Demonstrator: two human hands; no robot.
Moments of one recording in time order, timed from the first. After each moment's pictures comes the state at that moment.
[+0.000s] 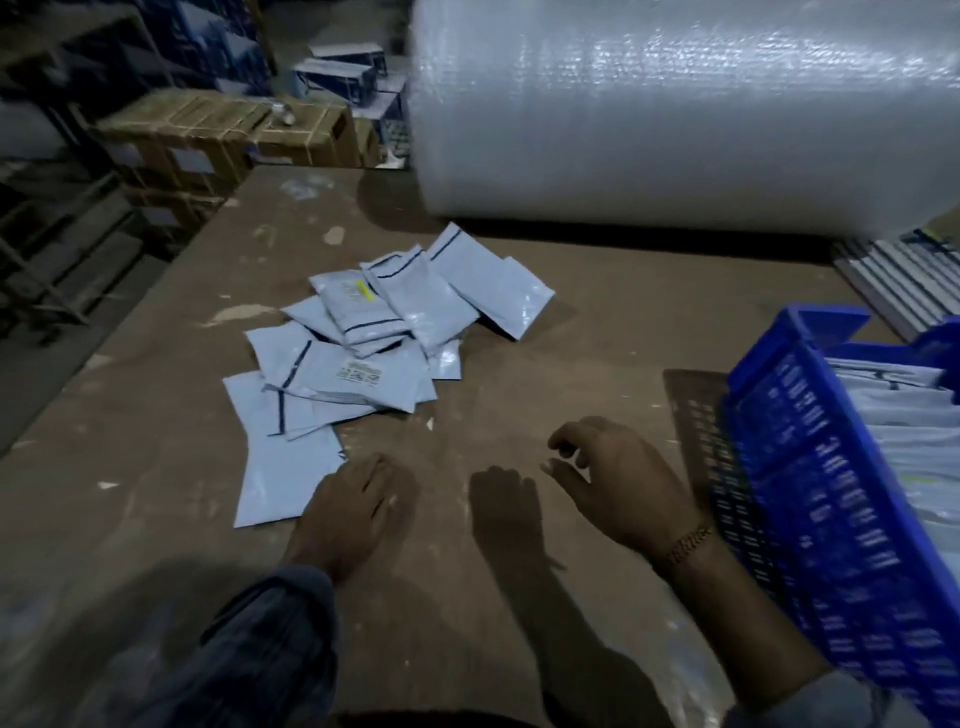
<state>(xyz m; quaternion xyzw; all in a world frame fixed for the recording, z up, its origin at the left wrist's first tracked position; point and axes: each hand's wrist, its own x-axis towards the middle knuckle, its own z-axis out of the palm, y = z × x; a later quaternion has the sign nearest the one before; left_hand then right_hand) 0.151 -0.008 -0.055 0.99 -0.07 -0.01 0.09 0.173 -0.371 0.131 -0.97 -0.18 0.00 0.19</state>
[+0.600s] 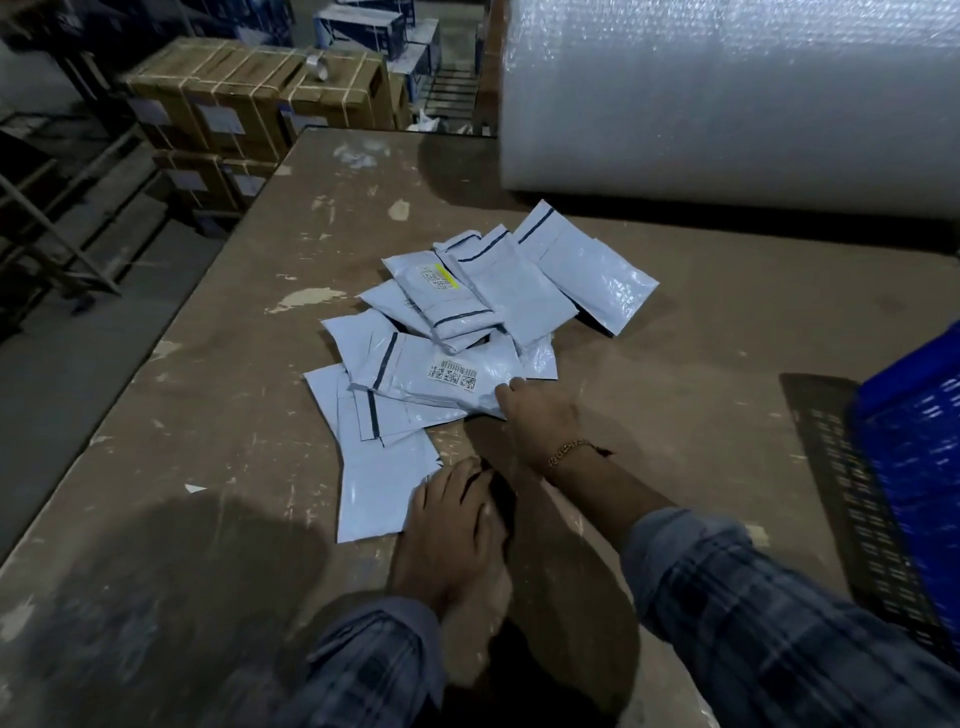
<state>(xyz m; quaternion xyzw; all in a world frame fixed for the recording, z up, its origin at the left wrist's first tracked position) 0.144 -0.005 -0.048 0.98 -0.06 0.06 0.19 0.298 -0.149 0.030 -0.97 -0.24 0.03 -0.06</state>
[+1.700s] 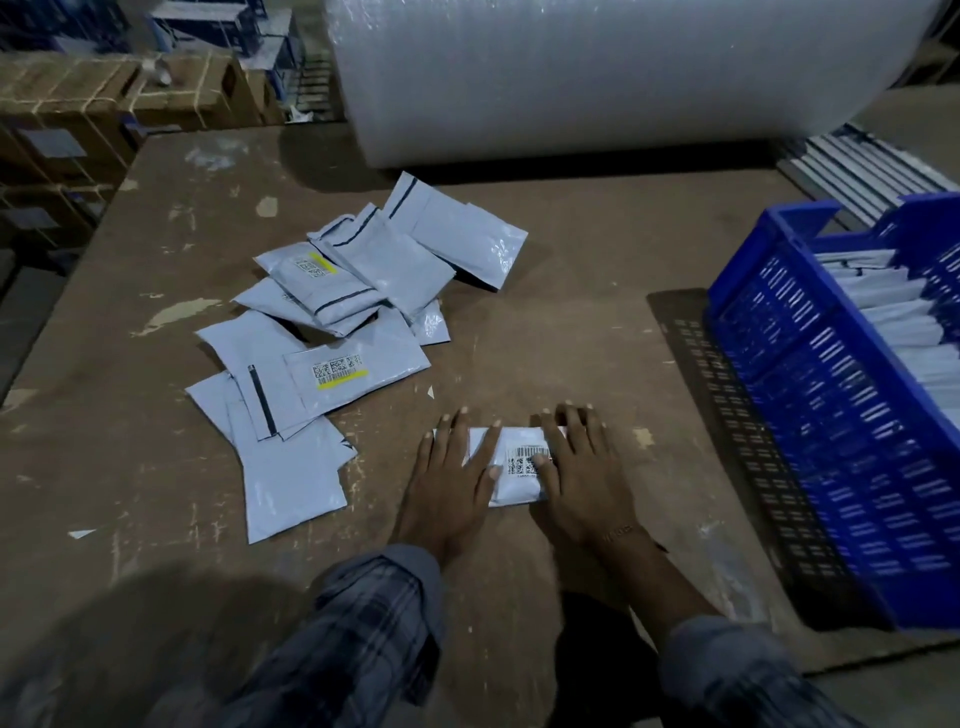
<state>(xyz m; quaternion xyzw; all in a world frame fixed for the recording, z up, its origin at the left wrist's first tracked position) 0.161 -0.099 -0.056 0.97 -0.21 -0.01 0.10 0.136 -0.318 -0.032 -0.99 -0.01 0.01 0.15</state>
